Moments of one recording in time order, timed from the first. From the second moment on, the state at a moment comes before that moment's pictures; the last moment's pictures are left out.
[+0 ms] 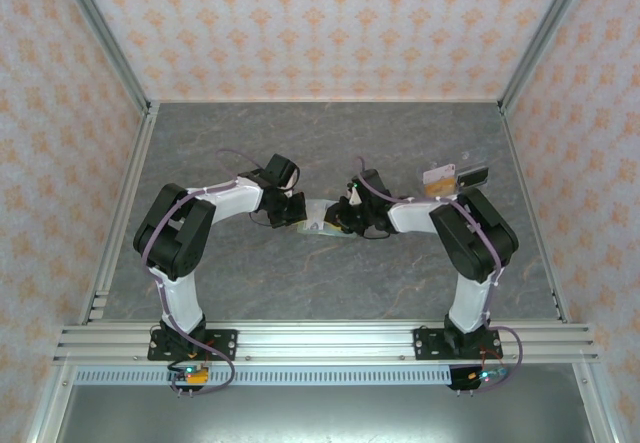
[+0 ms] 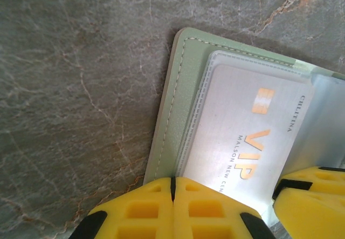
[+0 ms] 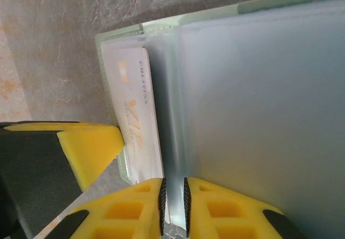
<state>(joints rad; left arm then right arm) -0.43 1.87 1.11 -0.44 0.31 -0.73 0.56 1.84 0.89 0.09 -0.52 0.97</state>
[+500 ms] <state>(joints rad) -0.43 1.87 1.10 -0.43 0.31 -0.73 0.56 1.90 0.93 0.11 -0.59 0.95</state>
